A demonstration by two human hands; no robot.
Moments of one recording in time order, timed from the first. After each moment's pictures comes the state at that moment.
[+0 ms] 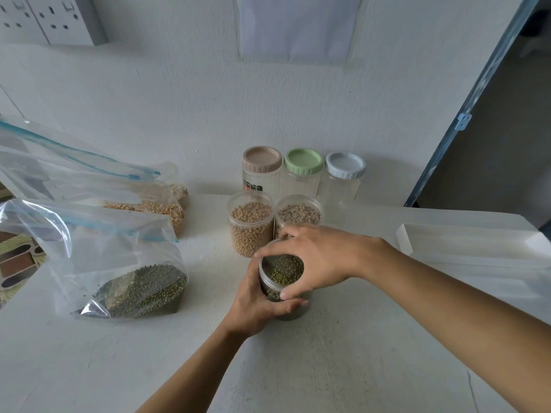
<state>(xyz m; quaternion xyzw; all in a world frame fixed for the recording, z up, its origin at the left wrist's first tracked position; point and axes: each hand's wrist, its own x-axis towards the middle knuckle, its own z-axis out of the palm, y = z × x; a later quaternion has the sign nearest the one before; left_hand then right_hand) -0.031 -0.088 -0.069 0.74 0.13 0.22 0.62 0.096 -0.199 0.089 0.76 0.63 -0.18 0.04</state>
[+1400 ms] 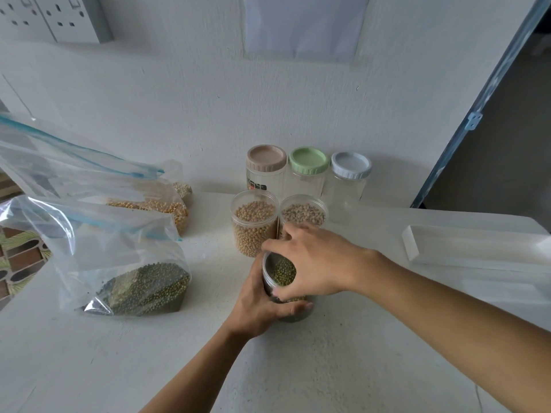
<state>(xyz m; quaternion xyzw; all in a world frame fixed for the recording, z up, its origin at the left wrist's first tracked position) -0.032 -0.093 -0.061 0.74 0.13 0.24 0.61 0.082 -0.194 0.078 0.78 0.62 -0.09 0.02</state>
